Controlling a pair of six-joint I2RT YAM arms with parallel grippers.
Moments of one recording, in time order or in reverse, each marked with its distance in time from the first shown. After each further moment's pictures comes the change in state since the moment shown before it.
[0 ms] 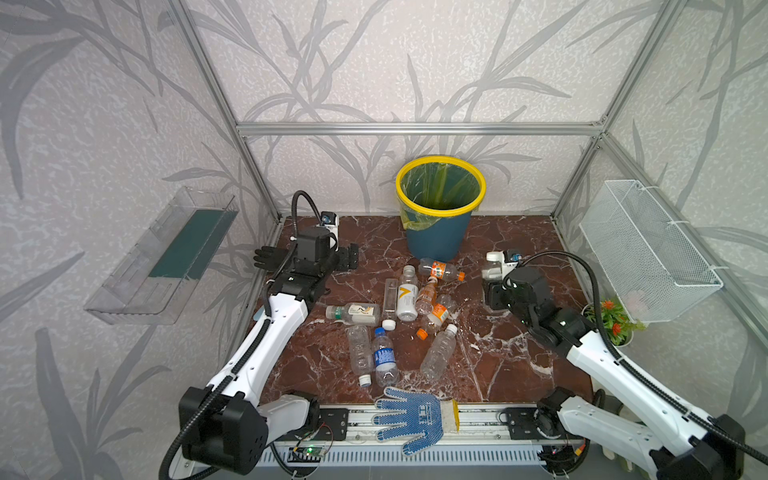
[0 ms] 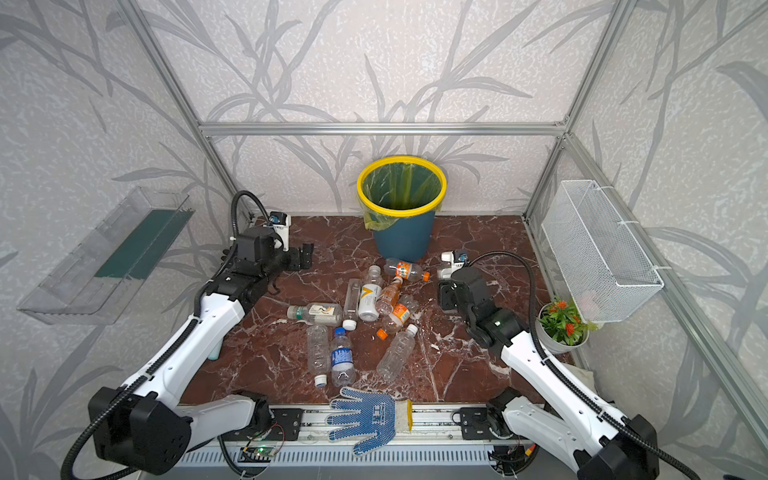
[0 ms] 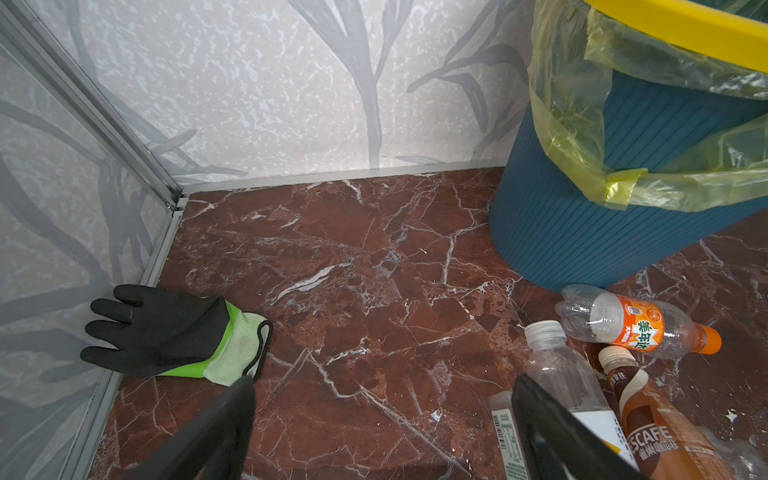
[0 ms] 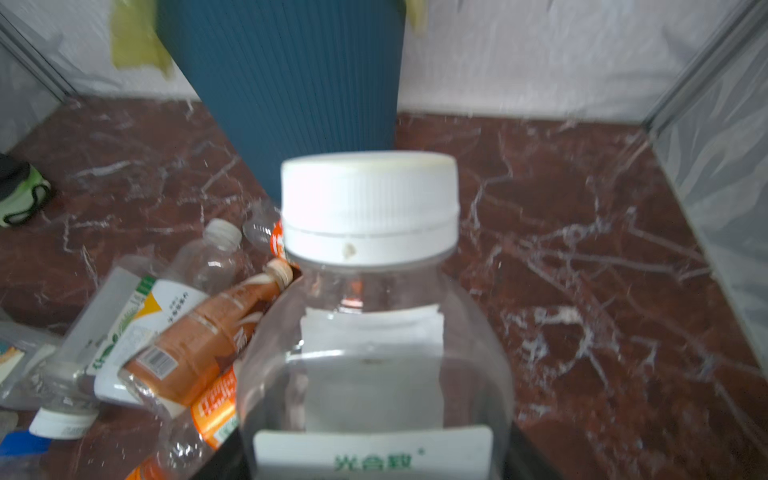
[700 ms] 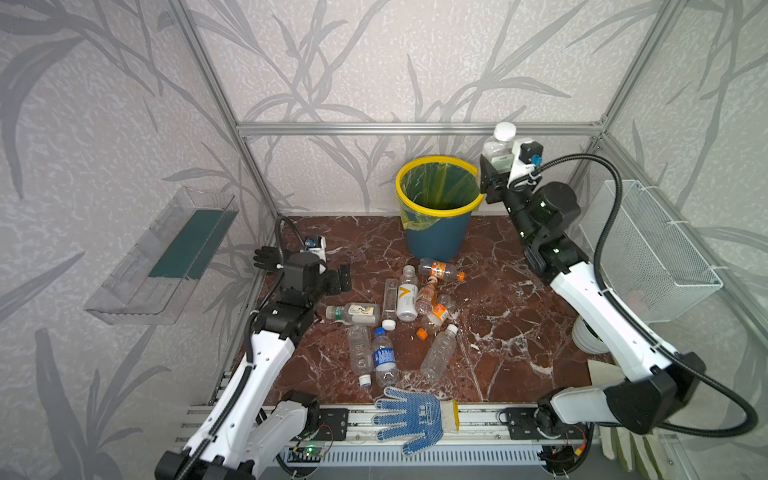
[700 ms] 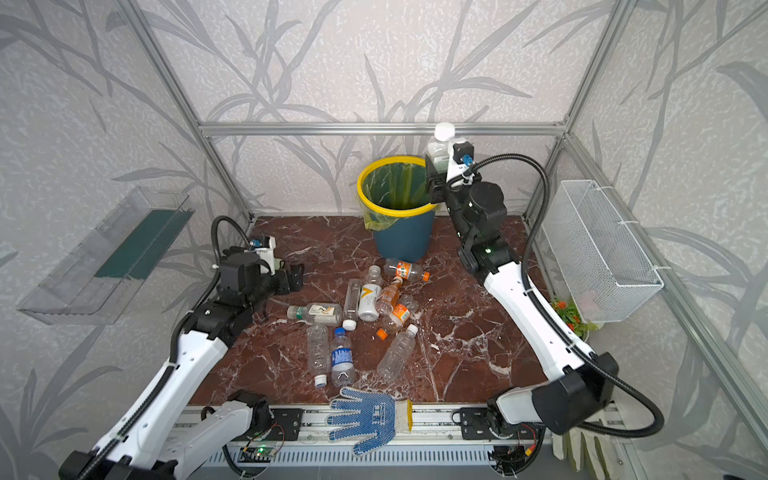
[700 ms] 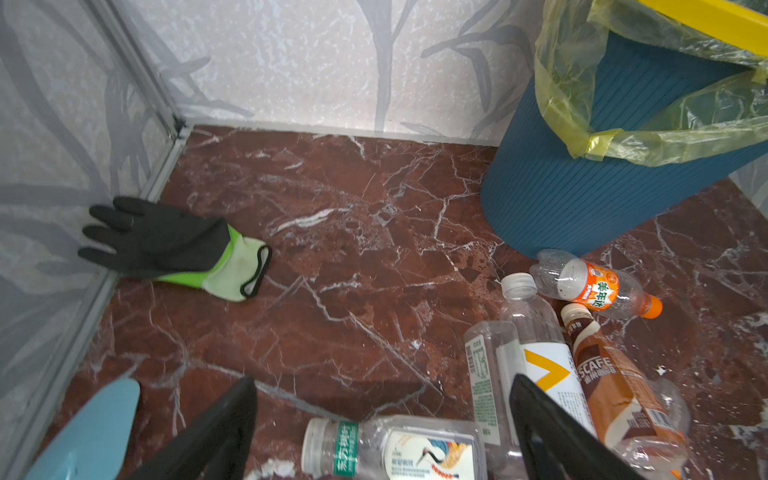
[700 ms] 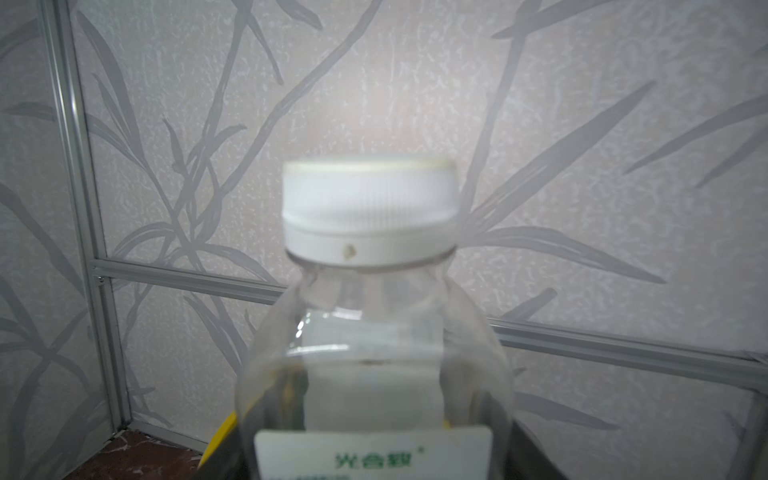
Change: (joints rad) left arm -0.006 -0.296 -0.177 -0.185 0.001 -0.188; right arm -0.124 0.597 0.888 0.431 -0.228 -0.262
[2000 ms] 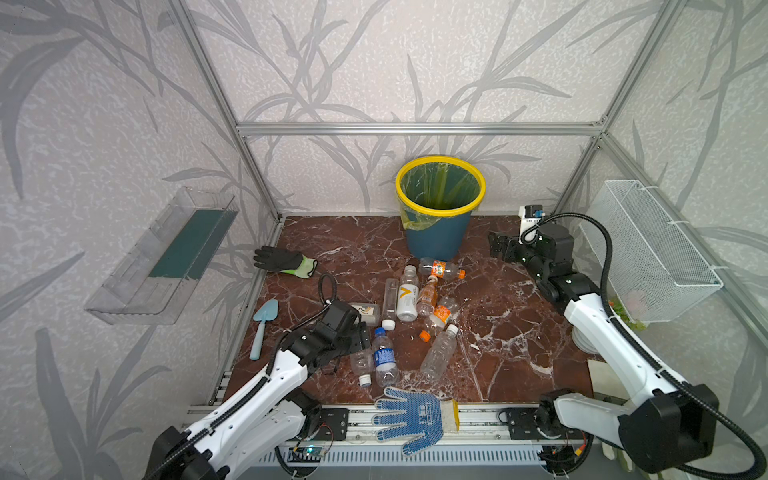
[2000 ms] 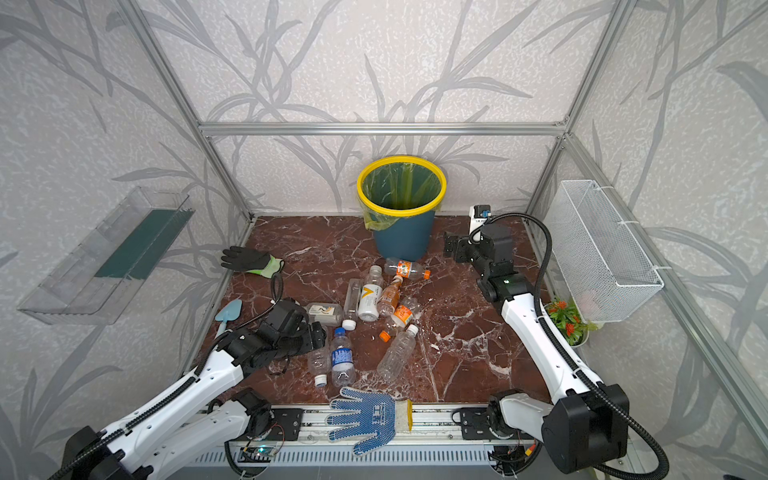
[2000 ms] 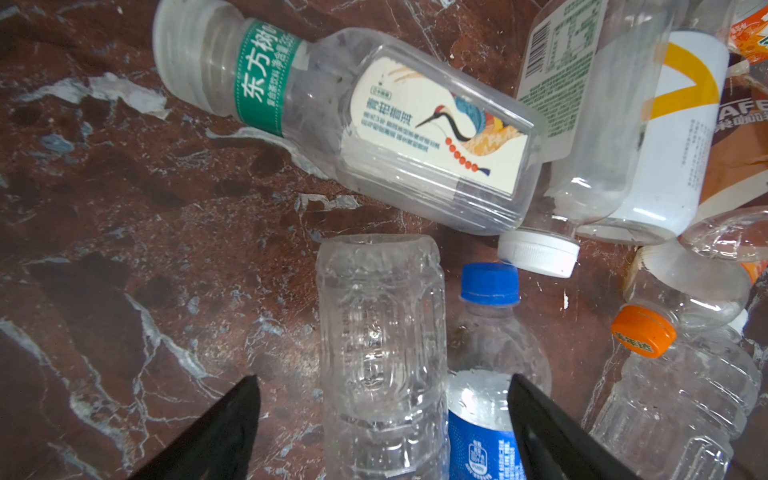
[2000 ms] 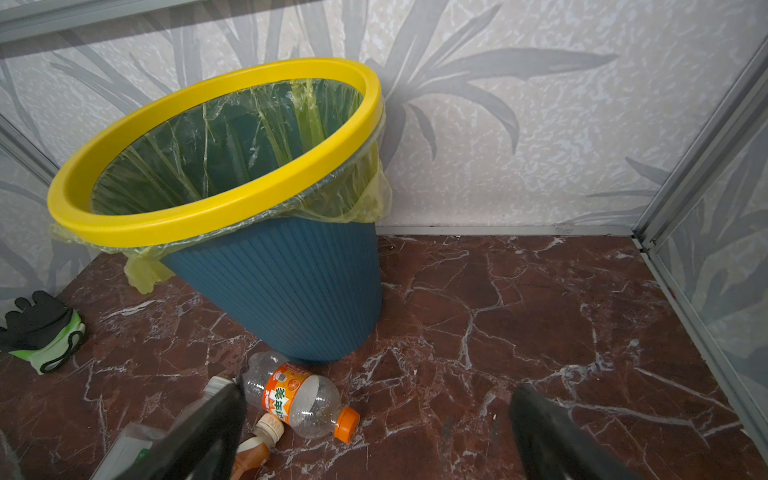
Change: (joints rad) left arm -0.344 -0.027 -0.297 -0.247 0.009 -0.564; right arm -0.207 -0.345 -0.670 -0.247 -0.094 0.230
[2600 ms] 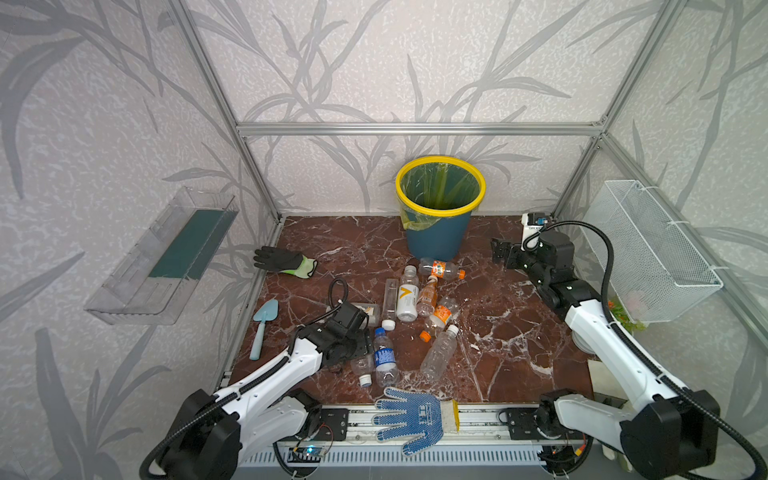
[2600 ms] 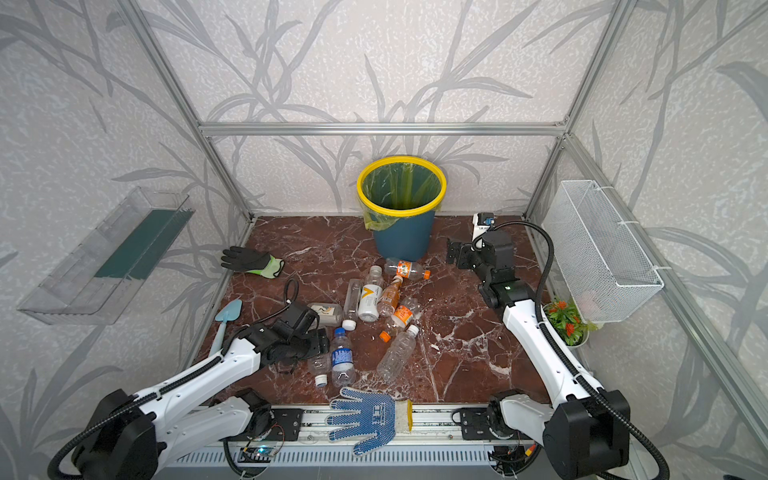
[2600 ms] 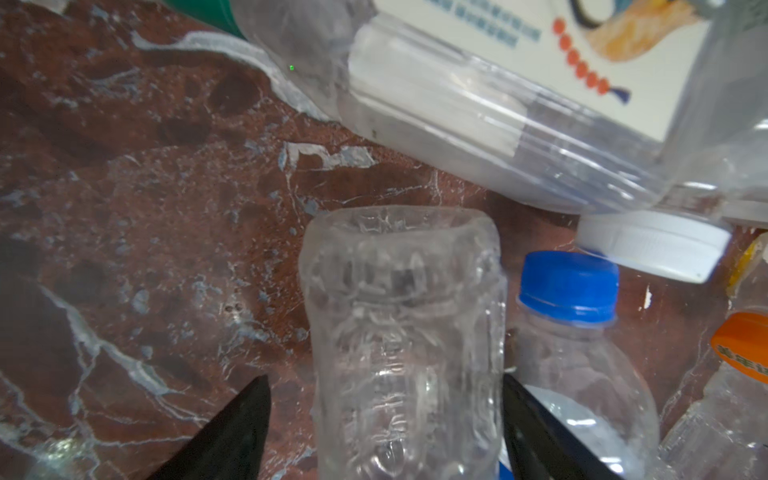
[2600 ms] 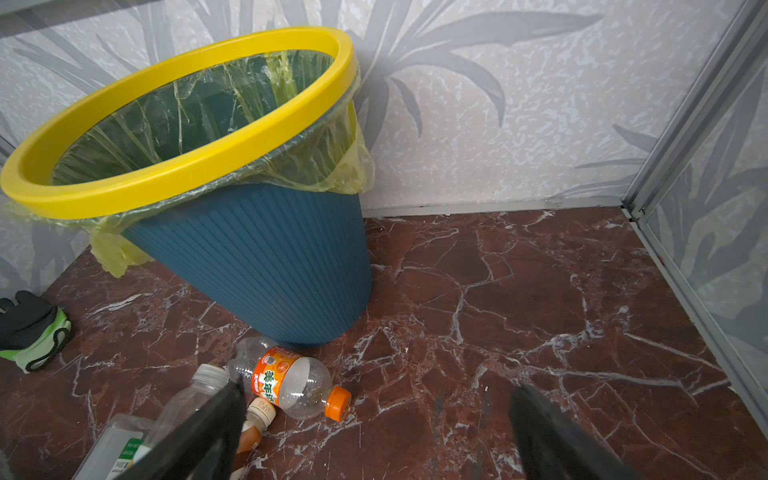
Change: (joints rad) left arm -0.005 0.188 -0.045 0.095 0.049 -0.005; right arm -0.016 -0.028 -0.066 0.002 0.010 0.021
